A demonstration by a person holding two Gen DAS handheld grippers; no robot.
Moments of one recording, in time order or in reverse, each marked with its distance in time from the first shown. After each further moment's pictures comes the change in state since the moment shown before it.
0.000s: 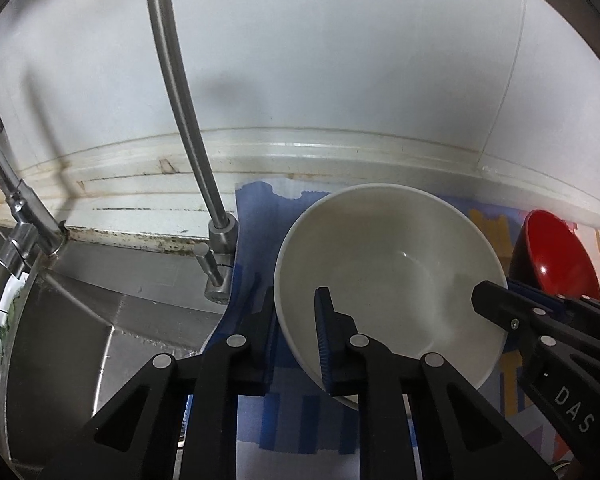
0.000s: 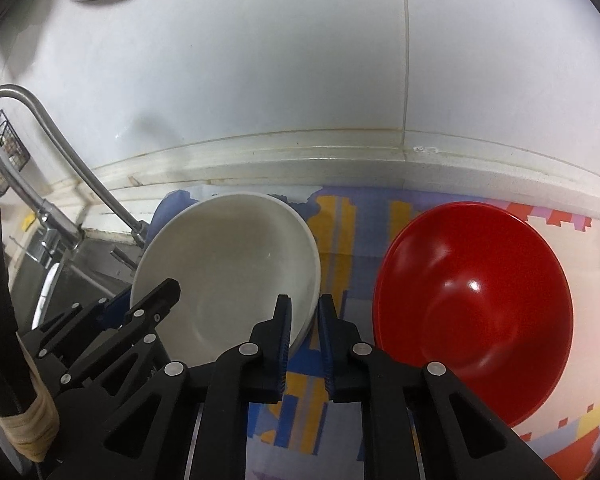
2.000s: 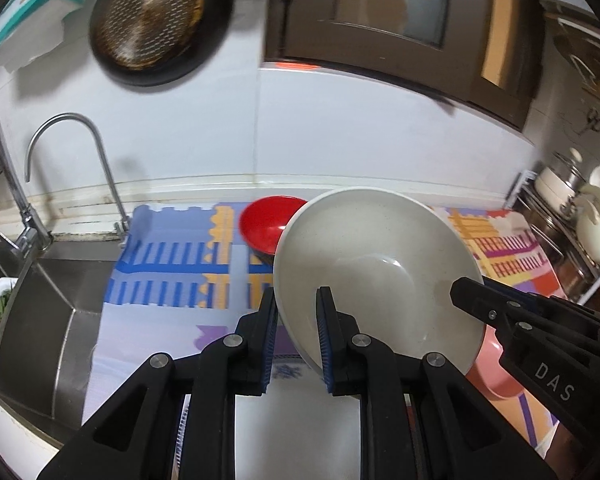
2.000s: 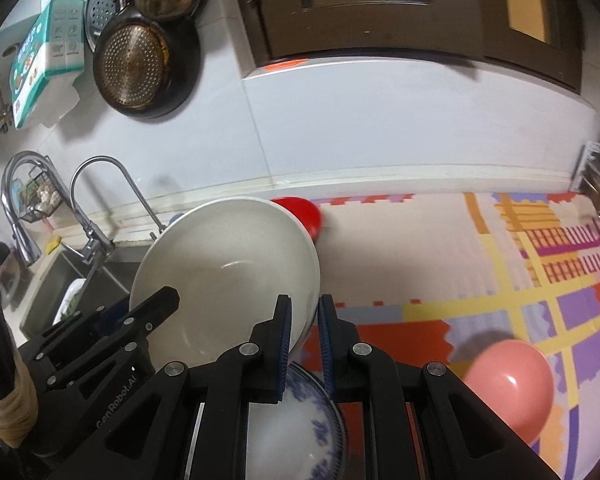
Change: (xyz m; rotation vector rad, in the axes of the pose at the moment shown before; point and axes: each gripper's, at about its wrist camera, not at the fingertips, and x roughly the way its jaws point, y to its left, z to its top) left arm -0.224 -0.146 -0.084 0.101 -0.137 -0.233; right arm -0.254 -0.113 -0.121 0.090 -0.199 -0.070
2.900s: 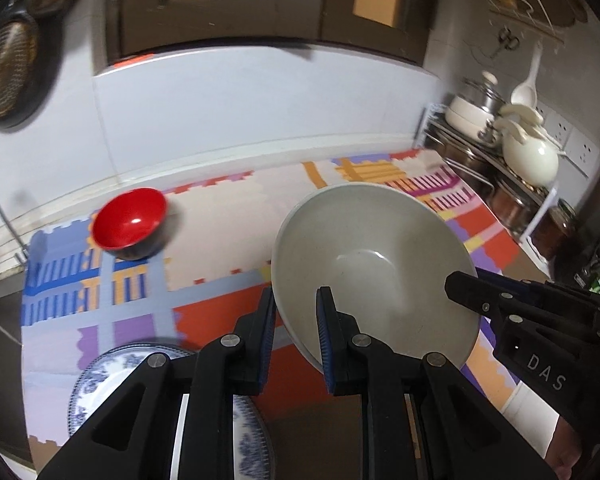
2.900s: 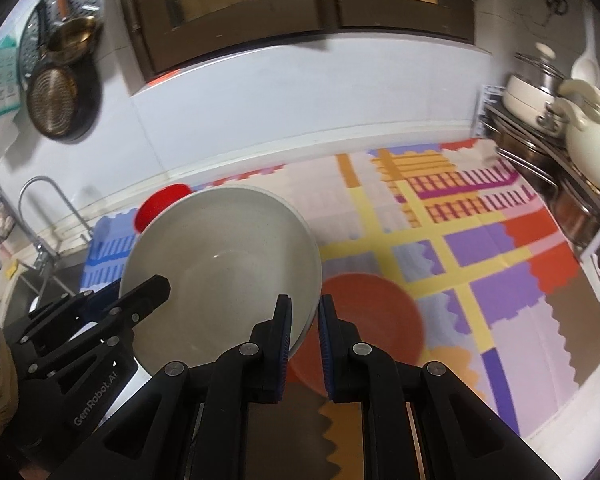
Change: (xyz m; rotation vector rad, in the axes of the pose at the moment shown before) left arm 0.017 -0.146 -0.026 0.214 0.086 -0.206; right arm -0.063 -0.128 -0.048 0.145 0.026 -0.190
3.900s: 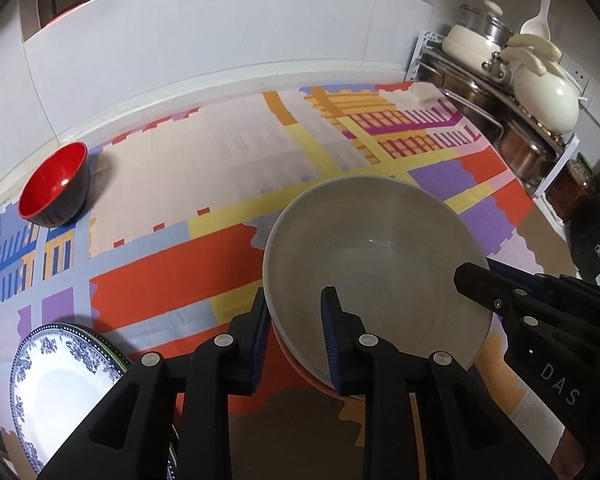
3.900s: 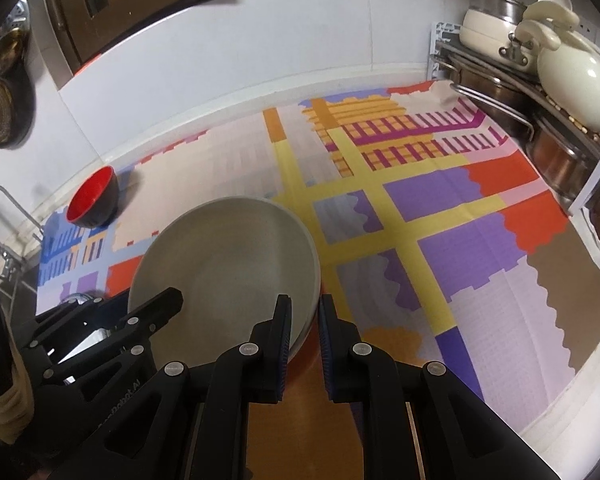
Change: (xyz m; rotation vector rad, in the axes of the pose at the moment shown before) left arm 0.092 -0.057 -0.021 0.025 0.194 0.004; right arm 0.053 -0.081 -0.020 0.074 0.127 -0.049
